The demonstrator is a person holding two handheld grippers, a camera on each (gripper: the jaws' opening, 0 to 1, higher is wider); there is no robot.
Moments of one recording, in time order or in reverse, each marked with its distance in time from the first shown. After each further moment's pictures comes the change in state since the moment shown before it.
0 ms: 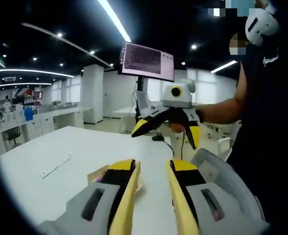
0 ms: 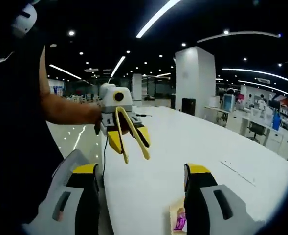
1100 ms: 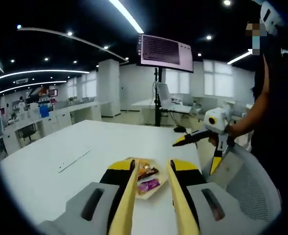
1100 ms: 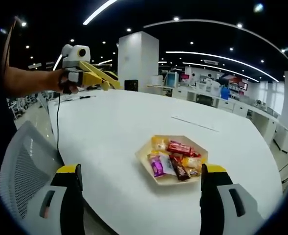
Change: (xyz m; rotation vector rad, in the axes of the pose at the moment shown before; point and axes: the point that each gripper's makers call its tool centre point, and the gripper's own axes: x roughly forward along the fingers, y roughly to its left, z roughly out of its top) left arm 0.001 0.055 -0.024 0.000 0.065 0.170; right arm -0.049 -0.018 -0.154 0.201 0.158 -0.516
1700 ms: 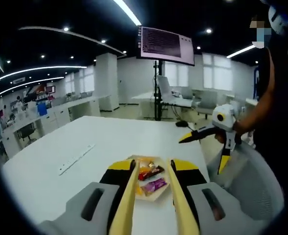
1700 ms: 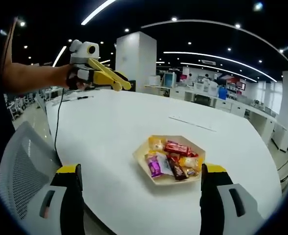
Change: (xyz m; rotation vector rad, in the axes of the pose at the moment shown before) left arm 0.022 0.014 0.003 0.020 0.069 -0.014; right arm -0.001 -0.006 0.000 0.001 -0.002 -0.030
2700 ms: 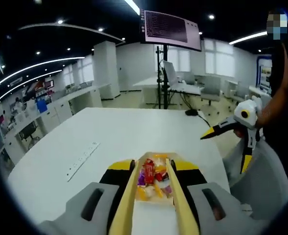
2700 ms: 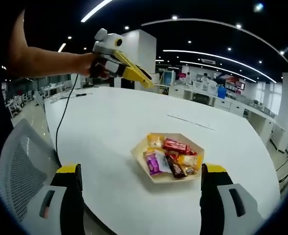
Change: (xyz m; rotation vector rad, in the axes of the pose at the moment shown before) left arm 0.047 0.054 0.010 0.032 0.137 0.010; right arm 0.002 -0.003 -0.005 -0.005 0.025 -0.012
